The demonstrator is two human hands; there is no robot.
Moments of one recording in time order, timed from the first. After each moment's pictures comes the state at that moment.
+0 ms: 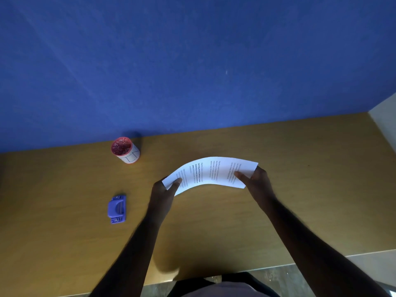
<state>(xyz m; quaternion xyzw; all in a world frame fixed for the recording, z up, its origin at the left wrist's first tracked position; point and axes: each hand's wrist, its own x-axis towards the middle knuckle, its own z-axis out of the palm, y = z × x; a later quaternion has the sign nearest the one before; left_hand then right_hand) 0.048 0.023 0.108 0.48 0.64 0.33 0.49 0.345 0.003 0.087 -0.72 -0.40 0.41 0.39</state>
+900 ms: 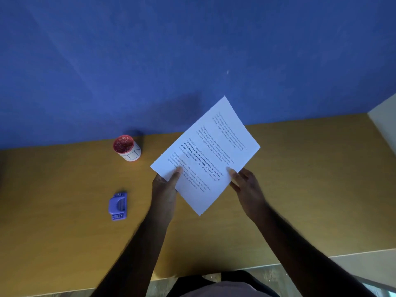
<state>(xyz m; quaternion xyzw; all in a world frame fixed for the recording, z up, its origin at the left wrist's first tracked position) 0.066 0.018 0.124 0.28 0.50 0.52 0.63 0.298 -0.020 0.104 -0.56 -0.22 0.59 0.53</state>
